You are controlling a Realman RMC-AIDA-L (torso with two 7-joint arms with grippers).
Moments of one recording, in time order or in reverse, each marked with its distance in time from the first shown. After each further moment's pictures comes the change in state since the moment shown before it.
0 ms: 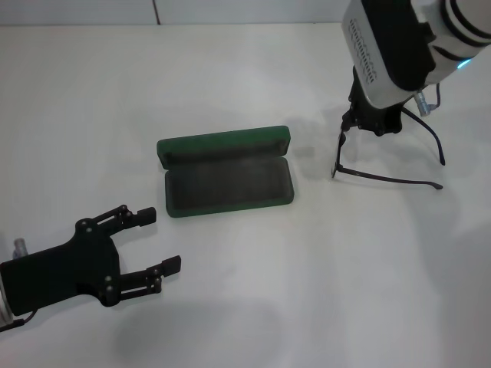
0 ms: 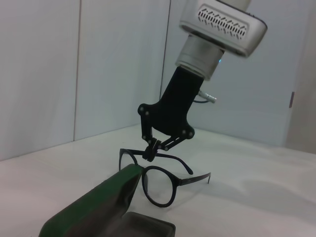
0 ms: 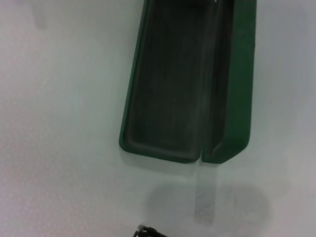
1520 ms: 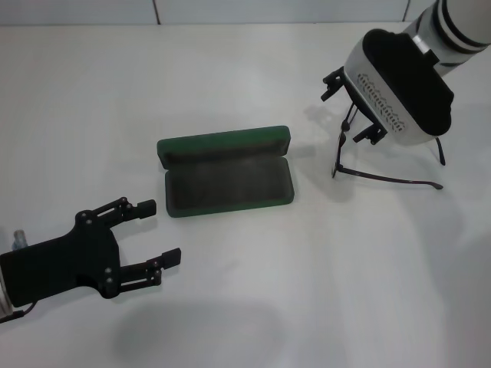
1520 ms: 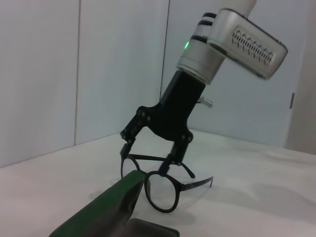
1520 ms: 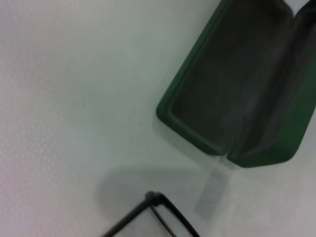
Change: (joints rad) left arm -0.014 0.002 -0.004 0.012 -0.001 0.001 -0.010; right arm -0.057 0.017 -0.083 -0.094 -0.014 0.062 -0.347
